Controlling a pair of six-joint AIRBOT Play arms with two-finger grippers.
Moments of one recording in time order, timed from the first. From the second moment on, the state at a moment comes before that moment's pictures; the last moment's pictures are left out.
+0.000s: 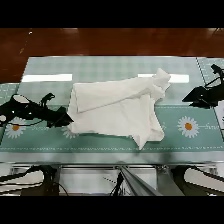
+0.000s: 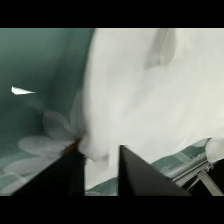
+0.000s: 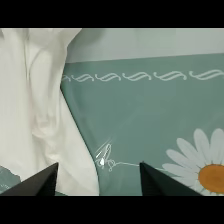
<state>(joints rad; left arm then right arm) 0.19 -1.42 0.72 0.86 -1.19 -1.30 -0.47 -1.34 1.17 -1.07 1.50 1.24</state>
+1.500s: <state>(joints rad) 0.16 -1.44 0.71 0.82 -1.29 -1.24 -0.47 -0.96 0.33 -0.89 1.12 1.04</state>
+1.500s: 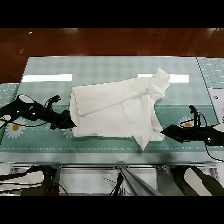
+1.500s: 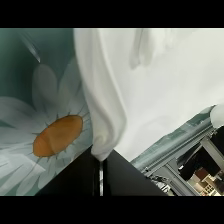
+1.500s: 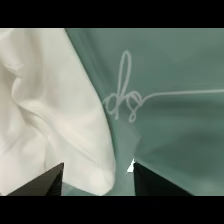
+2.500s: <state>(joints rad) 0.17 -1.32 0.84 0.82 -1.30 -1.22 -0.16 -0.95 0.45 -0.97 1.15 1.15</state>
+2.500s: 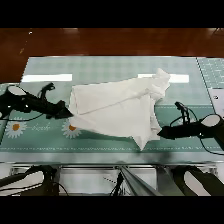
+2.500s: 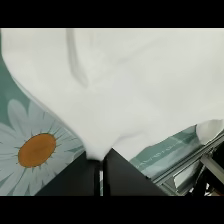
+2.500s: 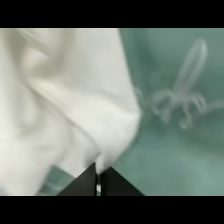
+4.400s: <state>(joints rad) 0.29 -0.57 1.77 1.13 -1.80 -1.58 -0.13 -0.84 2.03 -1.59 1.64 1.45</state>
